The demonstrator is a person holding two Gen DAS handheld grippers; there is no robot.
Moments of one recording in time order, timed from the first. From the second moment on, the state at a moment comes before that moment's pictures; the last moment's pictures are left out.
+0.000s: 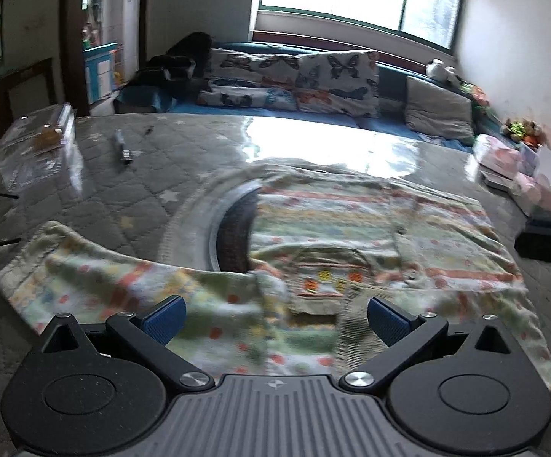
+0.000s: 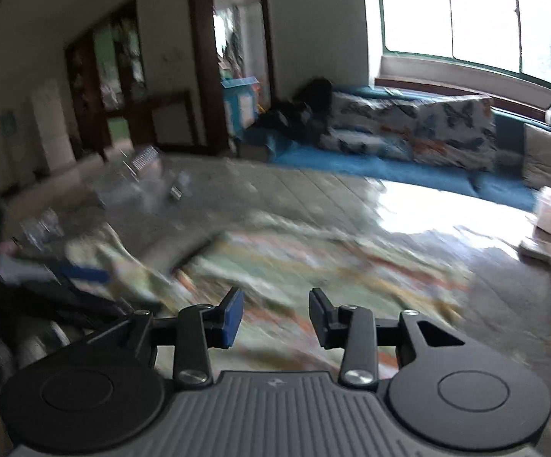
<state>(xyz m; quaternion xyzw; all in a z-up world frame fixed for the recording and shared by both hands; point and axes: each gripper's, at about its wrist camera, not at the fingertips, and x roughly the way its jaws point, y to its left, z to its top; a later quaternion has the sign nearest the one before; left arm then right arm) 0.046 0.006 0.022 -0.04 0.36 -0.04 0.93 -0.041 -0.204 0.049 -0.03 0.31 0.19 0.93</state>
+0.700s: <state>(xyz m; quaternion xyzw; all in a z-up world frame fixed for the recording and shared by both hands) 0.064 -0.034 0.001 0.02 0.39 -0.05 0.92 -0.045 -0.251 -0.003 -0.03 0.38 0.16 0.91</state>
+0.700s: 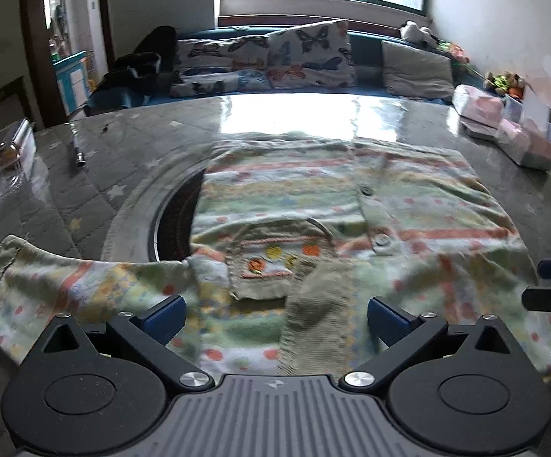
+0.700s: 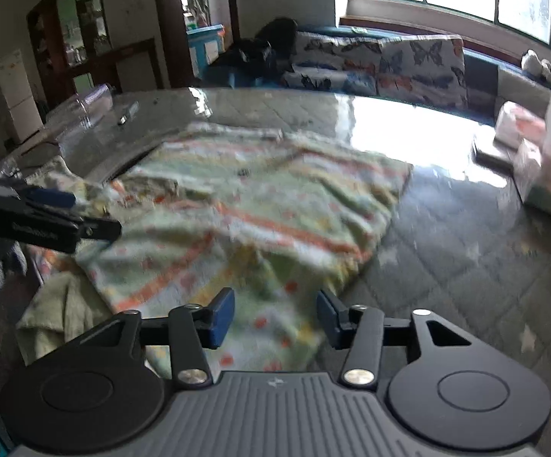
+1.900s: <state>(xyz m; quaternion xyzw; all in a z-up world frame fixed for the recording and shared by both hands) 0.059 0.079 0.013 -0.07 0.37 0.09 0.92 -0.014 -0.144 -0.026 -0.13 0.37 0.24 0.89</state>
